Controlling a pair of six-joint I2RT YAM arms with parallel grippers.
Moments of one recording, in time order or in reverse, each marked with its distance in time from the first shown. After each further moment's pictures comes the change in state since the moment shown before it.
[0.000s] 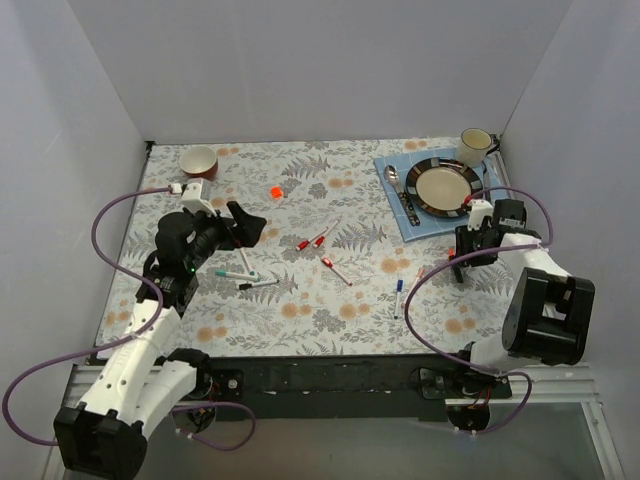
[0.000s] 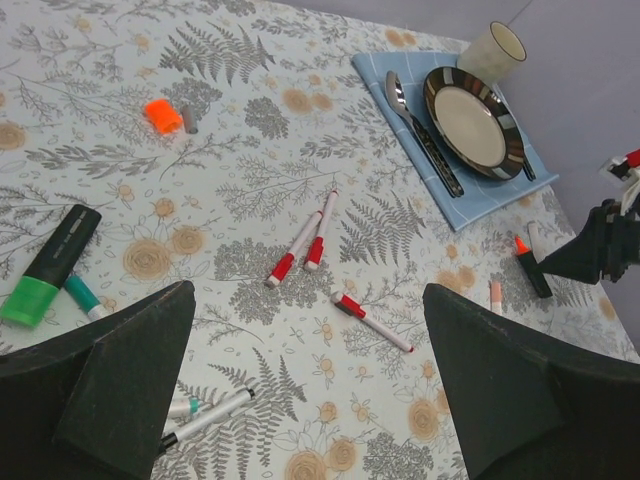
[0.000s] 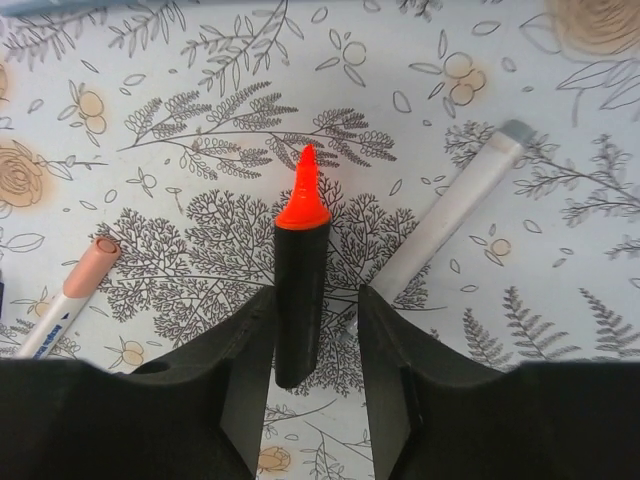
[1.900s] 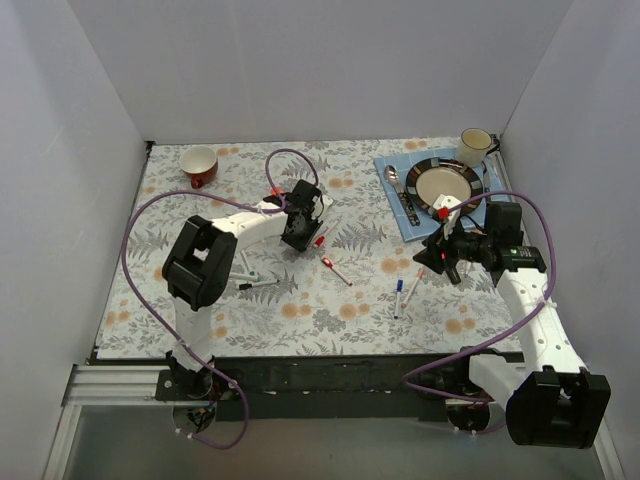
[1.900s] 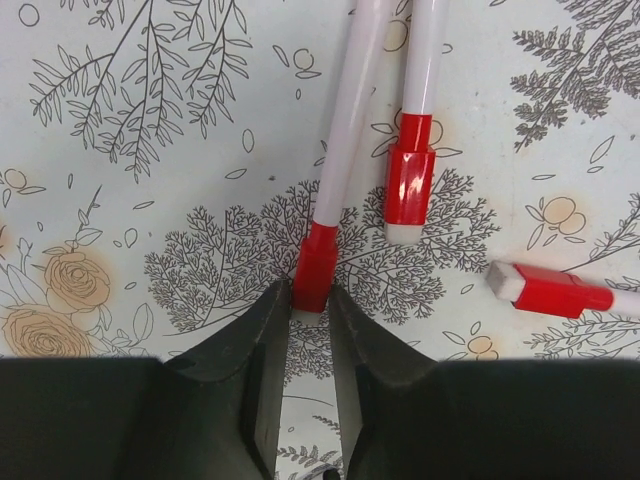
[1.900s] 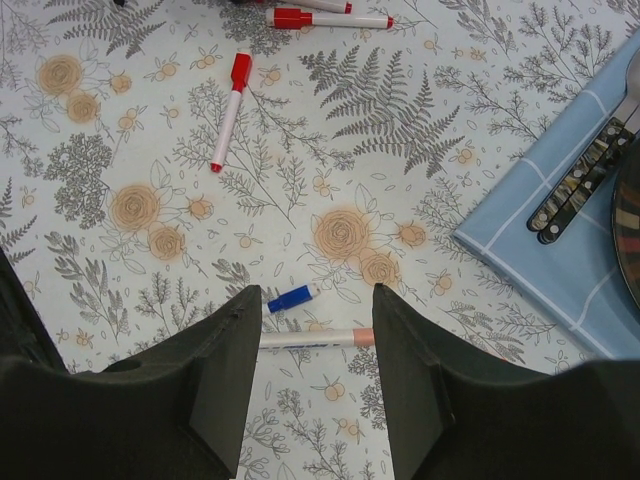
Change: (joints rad) left arm -0.375 1.164 0.675 -0.441 -0.294 0.478; right arm 0.200 -0.477 -0.010 -0.147 -0.564 -0.316
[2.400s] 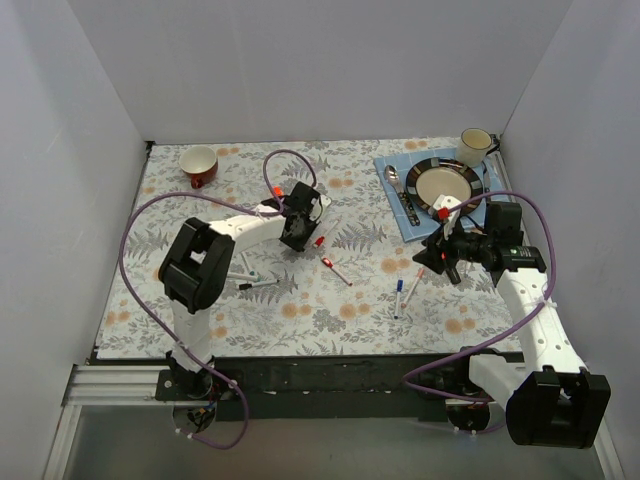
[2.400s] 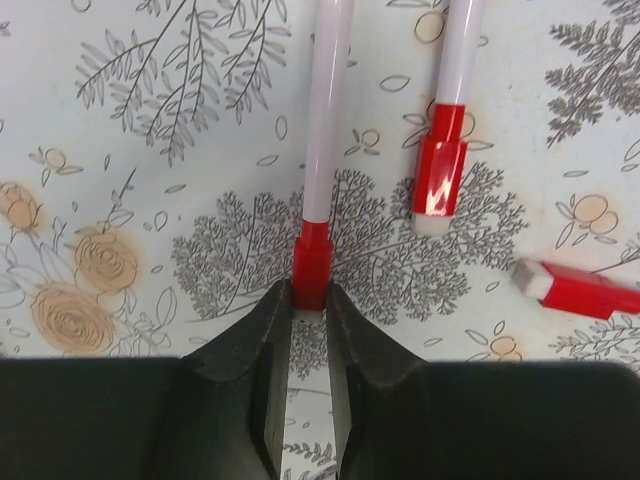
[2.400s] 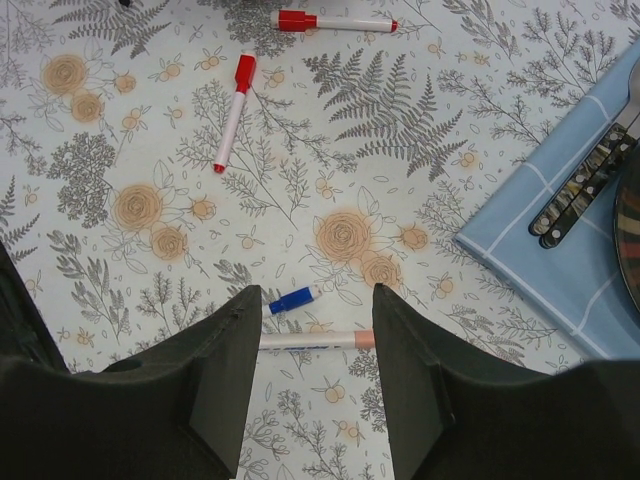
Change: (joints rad) left arm -0.002 -0.023 -0.039 0.056 -0.044 0.001; right arm 0.000 0.000 0.000 0.000 -0.005 -0.003
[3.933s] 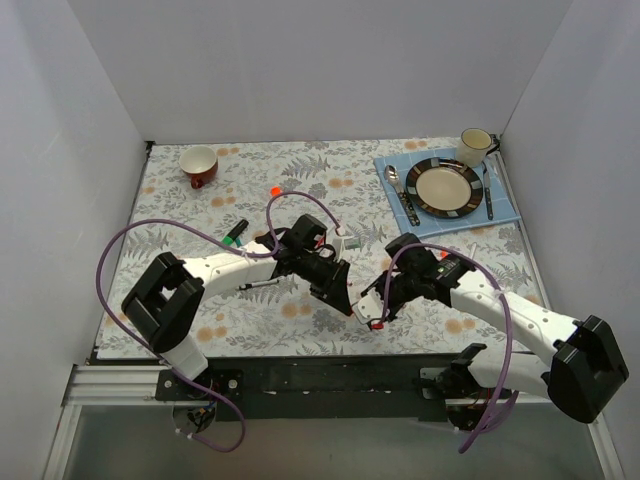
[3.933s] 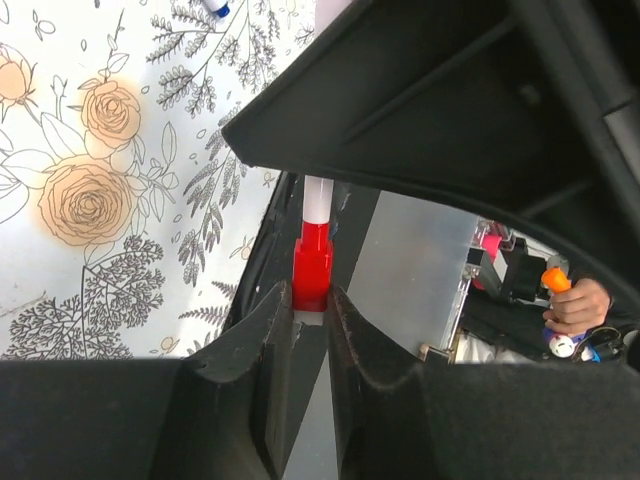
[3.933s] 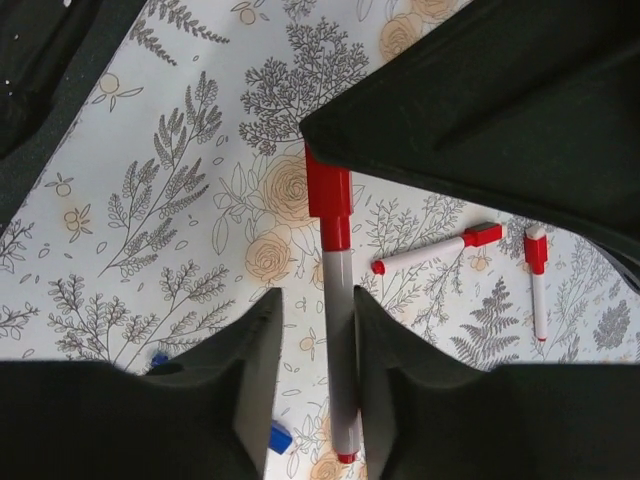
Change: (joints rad) left arm -0.200 -0.327 -0.340 0.171 0.980 -0.412; right arm 0.746 0.119 -0.068 -0.067 0.276 -0.826
